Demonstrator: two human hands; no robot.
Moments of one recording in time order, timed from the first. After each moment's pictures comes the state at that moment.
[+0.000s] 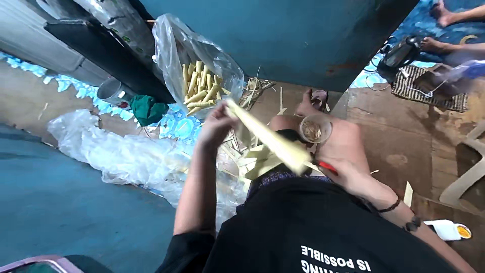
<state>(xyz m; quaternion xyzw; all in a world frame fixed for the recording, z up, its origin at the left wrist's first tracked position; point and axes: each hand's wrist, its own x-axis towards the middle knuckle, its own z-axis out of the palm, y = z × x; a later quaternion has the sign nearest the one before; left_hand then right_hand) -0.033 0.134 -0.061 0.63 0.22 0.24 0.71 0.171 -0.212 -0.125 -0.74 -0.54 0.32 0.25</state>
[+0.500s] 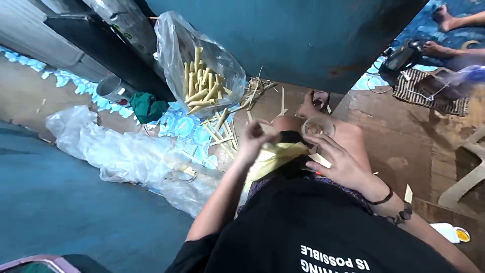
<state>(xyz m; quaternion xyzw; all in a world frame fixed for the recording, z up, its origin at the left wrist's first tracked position) -0.010 0.047 -0.080 0.68 0.25 0.21 0.66 0.160 -0.166 -0.102 -0.69 -0.56 0.21 0.41</state>
